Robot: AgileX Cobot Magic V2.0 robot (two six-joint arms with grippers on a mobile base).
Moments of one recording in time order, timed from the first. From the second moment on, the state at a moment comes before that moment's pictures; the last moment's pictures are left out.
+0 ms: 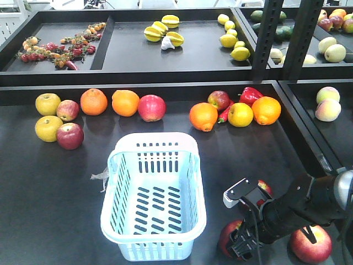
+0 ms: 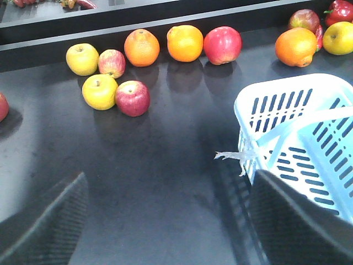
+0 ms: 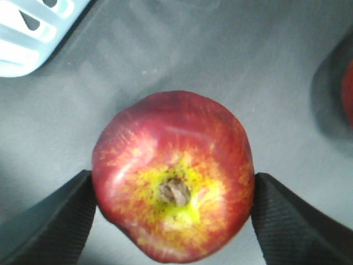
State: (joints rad) left arm -0.23 0.75 -0.90 0.13 0.84 -0.13; right arm 0.28 1.84 -0.70 0.76 0.34 -1.06
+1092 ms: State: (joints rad) left arm -0.23 0.75 -0.90 0.13 0.84 -0.13; right arm 0.28 1.12 -0.69 0.80 0.71 -0.83
